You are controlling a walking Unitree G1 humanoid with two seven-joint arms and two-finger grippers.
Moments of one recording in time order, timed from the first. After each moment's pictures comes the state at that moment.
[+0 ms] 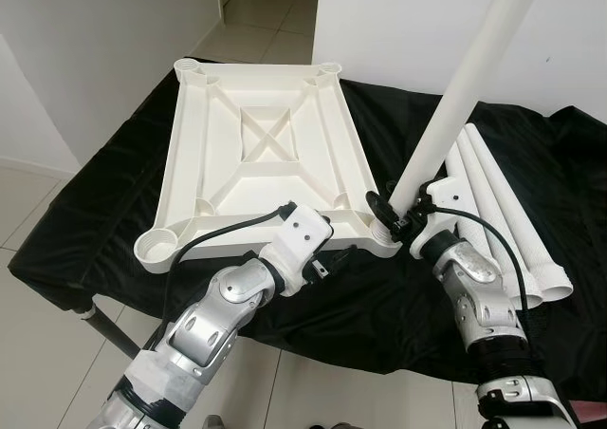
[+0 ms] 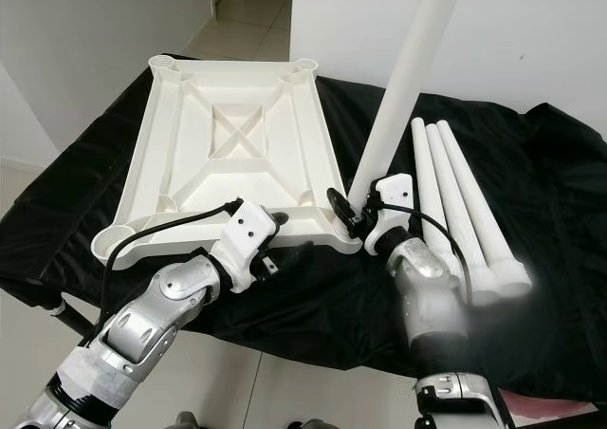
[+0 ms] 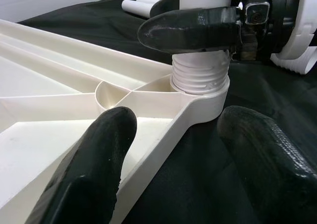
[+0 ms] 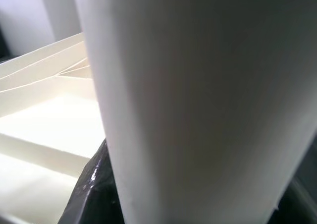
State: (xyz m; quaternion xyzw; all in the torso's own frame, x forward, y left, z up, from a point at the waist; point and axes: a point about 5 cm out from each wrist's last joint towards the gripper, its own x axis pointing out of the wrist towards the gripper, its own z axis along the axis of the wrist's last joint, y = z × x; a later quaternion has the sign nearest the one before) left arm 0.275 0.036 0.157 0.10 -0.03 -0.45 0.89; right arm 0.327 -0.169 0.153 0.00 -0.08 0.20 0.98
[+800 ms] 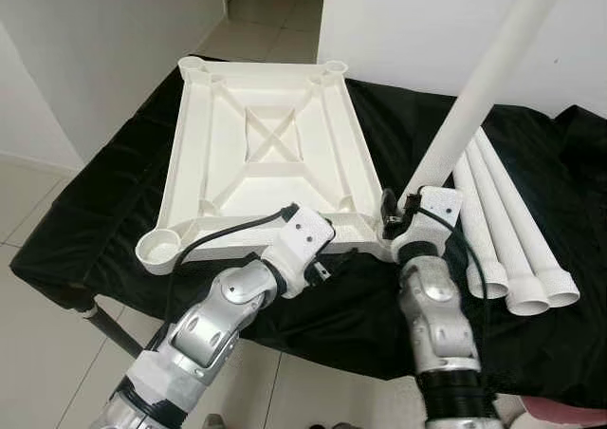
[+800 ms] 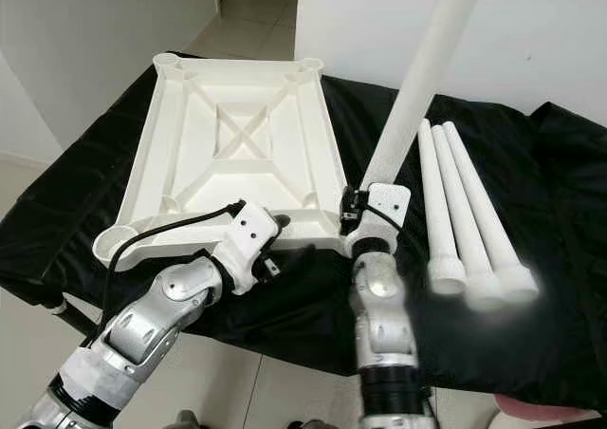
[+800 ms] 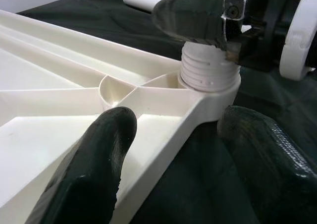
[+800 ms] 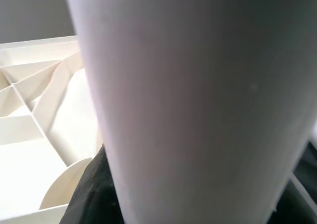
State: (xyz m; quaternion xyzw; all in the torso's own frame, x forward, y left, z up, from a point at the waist) left arm 0.274 0.035 0.155 0.10 -0.02 -0.45 0.89; right arm 0.303 -0.136 0.155 0.07 -0.07 -0.08 0.99
